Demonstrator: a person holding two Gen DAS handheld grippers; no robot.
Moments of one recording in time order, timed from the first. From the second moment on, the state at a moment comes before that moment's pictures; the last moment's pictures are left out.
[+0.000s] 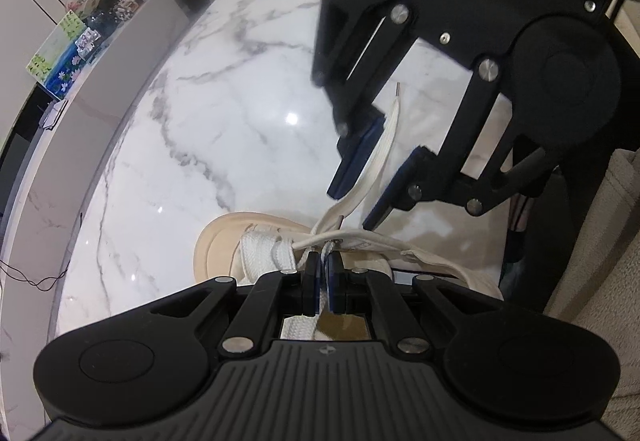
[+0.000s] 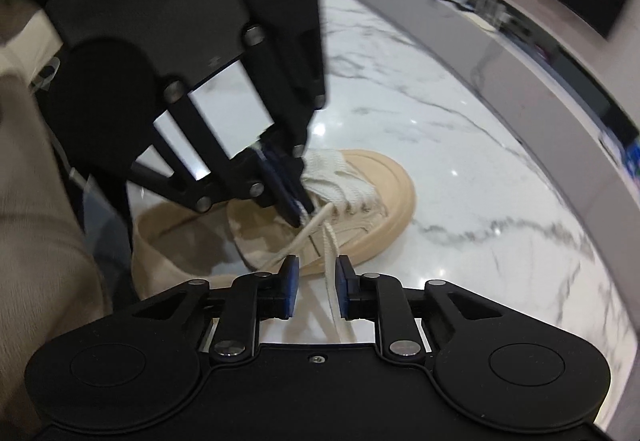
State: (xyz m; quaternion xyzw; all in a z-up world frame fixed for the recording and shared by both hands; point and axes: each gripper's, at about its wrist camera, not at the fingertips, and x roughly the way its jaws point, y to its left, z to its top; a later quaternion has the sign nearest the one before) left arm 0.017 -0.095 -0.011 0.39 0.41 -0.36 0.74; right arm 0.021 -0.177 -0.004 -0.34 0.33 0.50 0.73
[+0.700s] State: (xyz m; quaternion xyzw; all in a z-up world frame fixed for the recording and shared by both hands) left arm 0.015 -0.090 -0.010 0.37 0.40 -0.36 0.76; right arm 0.019 -0.166 -0.014 -0.39 0.29 0.53 0.69
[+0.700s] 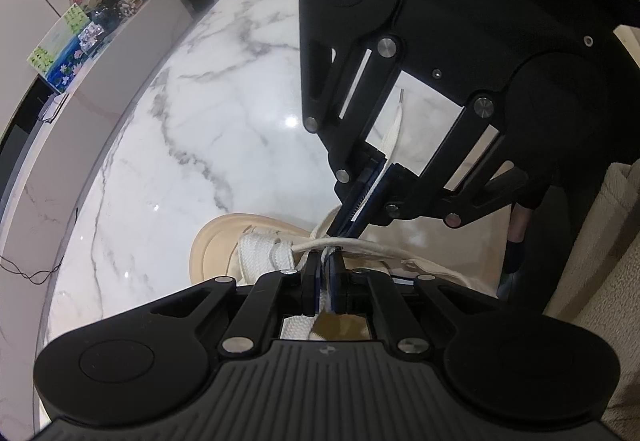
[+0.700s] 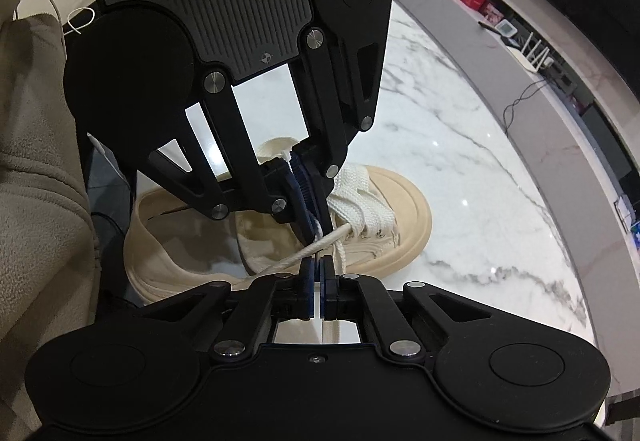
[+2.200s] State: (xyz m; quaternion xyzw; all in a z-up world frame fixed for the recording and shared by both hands) left arm -0.015 -0.035 0.010 0.24 0.44 -0.27 0.82; right arm 0.049 -0.308 -0.052 -0.36 0.48 0.35 0.72
